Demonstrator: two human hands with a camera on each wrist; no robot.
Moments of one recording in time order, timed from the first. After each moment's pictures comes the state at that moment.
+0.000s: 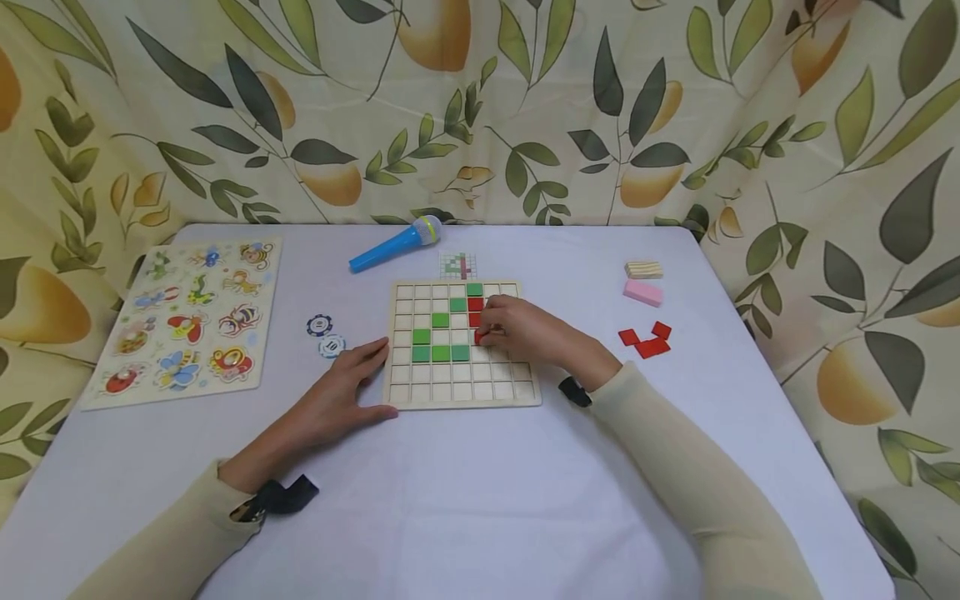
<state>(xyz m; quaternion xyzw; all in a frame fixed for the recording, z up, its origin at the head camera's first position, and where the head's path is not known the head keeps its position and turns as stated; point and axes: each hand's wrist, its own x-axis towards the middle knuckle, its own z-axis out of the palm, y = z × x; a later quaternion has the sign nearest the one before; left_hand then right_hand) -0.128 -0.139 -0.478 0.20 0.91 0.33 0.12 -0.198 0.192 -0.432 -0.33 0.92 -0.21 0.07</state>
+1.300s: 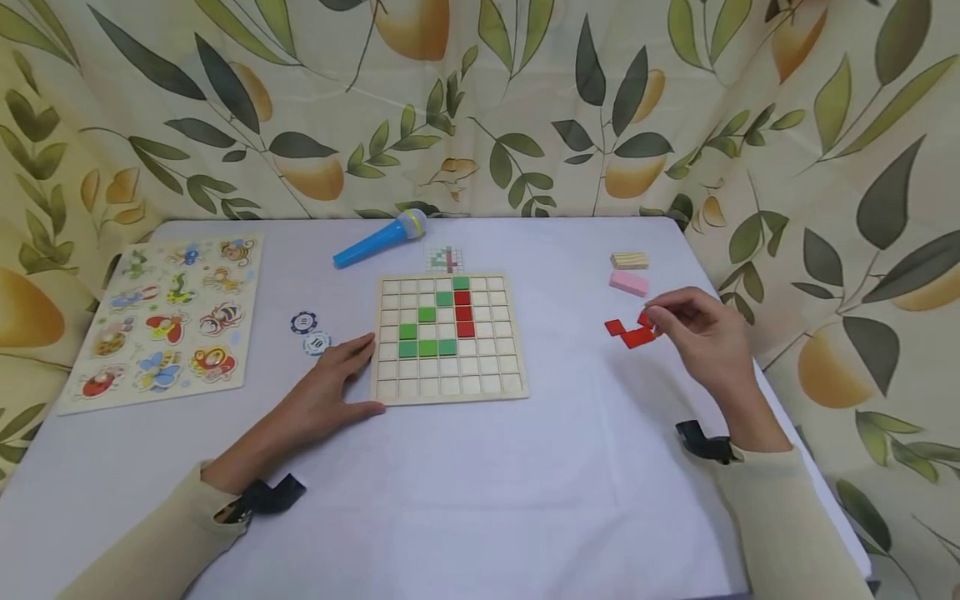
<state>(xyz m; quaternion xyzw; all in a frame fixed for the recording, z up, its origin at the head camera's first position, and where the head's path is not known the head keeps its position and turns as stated) -0.126 -0.138 -0.474 0.20 0.91 0.33 0.12 -0.095 0.366 -0.403 -0.04 0.87 -0.45 -0.20</state>
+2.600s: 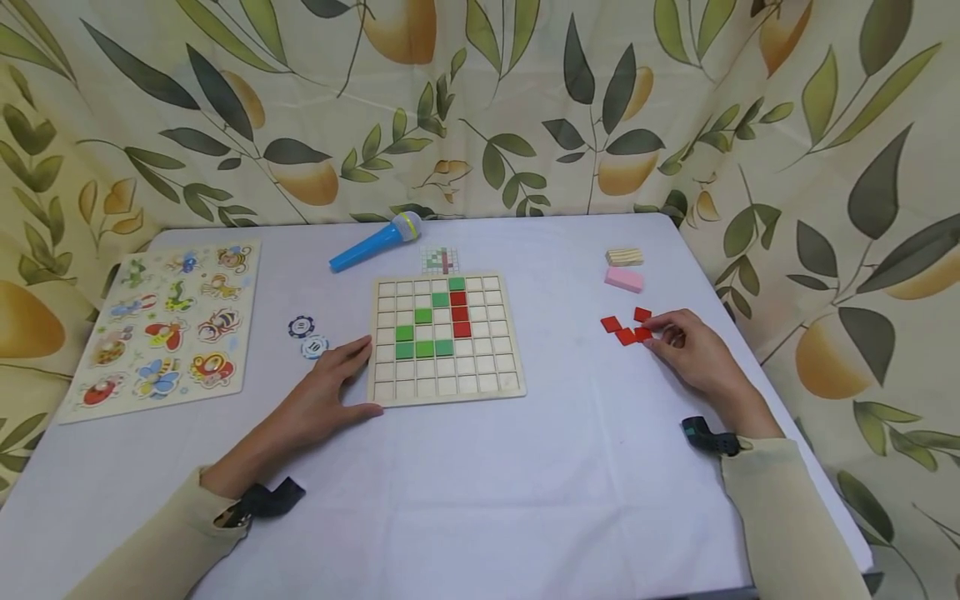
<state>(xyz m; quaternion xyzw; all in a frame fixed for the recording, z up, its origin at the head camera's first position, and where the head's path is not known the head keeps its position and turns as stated) -0.124 -0.138 -0.473 0.20 0.91 0.33 0.13 -0.110 0.429 -0.469 0.05 0.96 -0.26 0.02</state>
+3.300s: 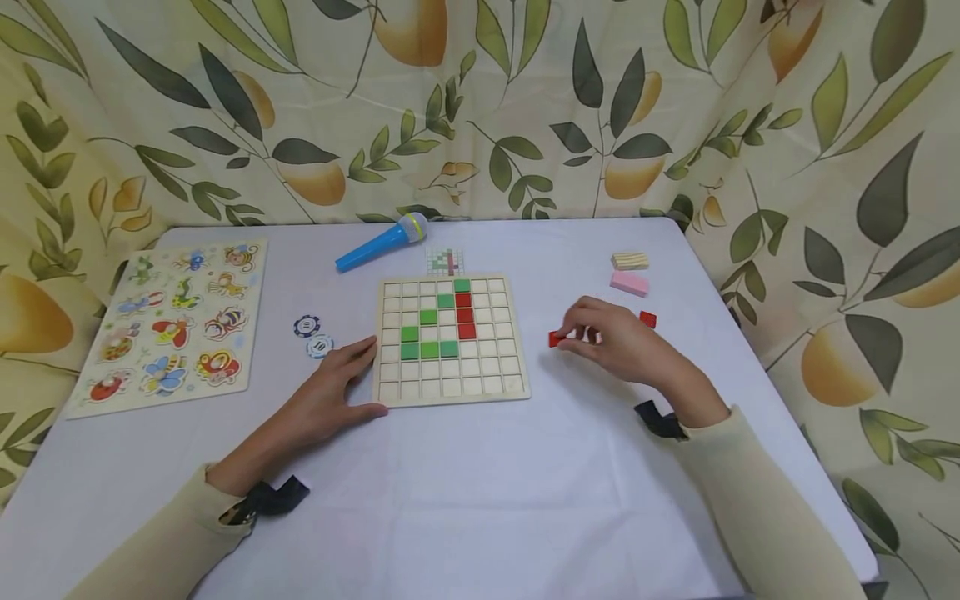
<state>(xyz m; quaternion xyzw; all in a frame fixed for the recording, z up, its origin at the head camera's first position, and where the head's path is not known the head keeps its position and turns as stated) -0.124 -0.138 -0.475 0.20 0.92 0.32 0.12 -0.127 0.301 -0.403 -0.21 0.95 -0.22 0.00</state>
